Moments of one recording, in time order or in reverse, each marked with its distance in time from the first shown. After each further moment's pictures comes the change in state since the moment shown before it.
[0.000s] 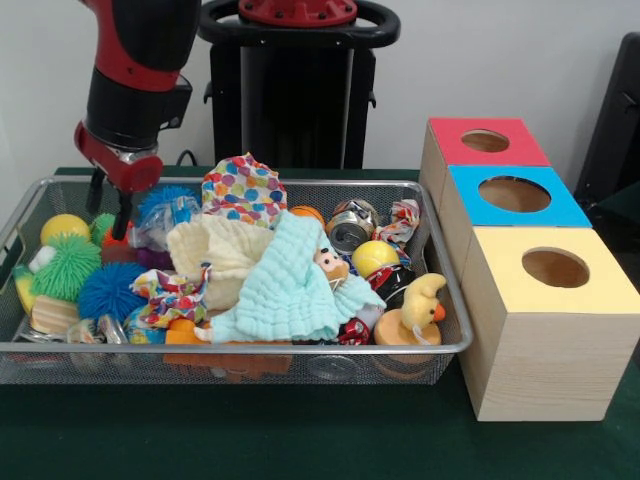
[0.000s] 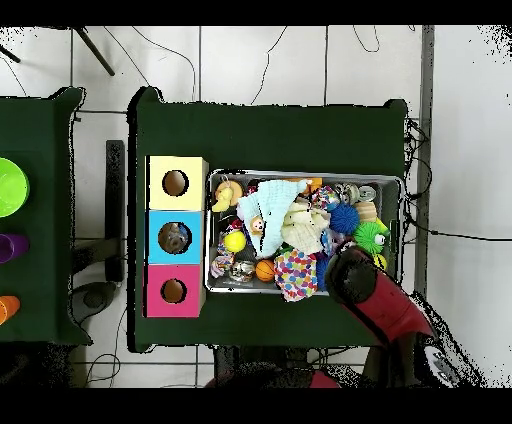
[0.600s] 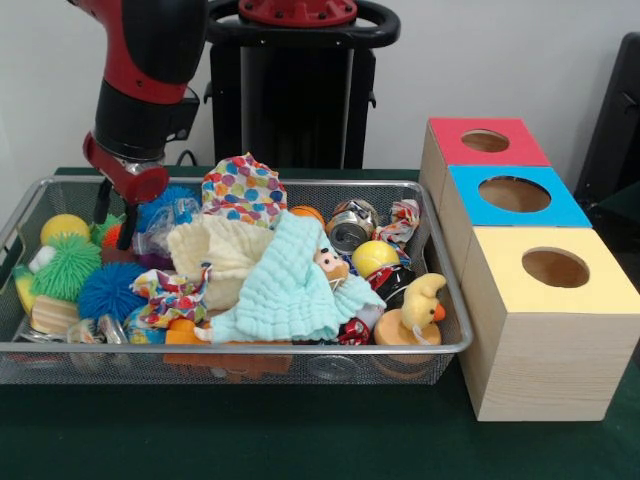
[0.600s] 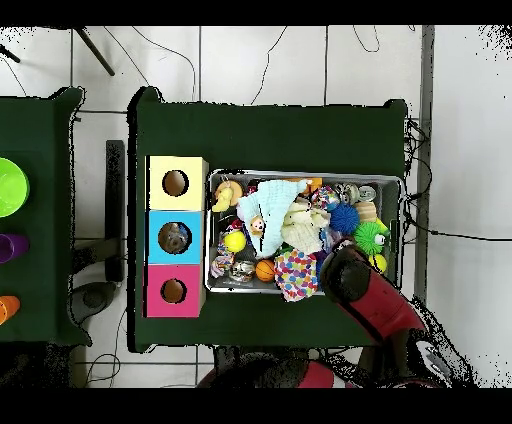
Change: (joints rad) arm 0.009 0.027 0.008 0.003 0.014 -0.040 0.053
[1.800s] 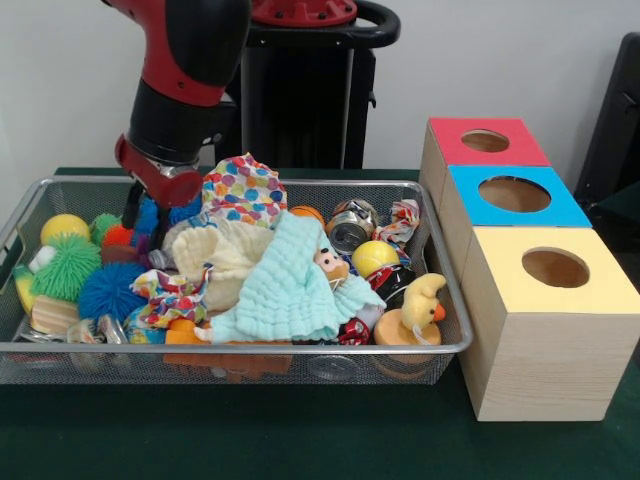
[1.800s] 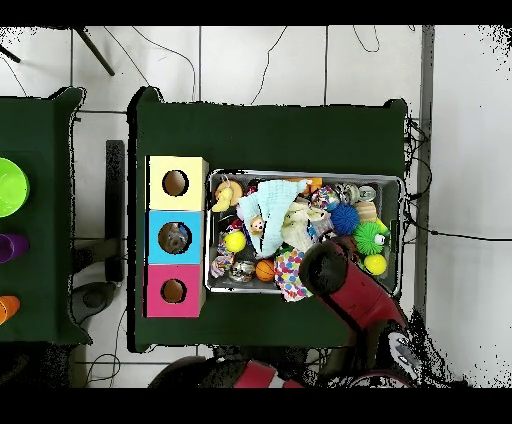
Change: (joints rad) arm 0.115 0.001 -0.032 0.003 0.077 0.000 0.030
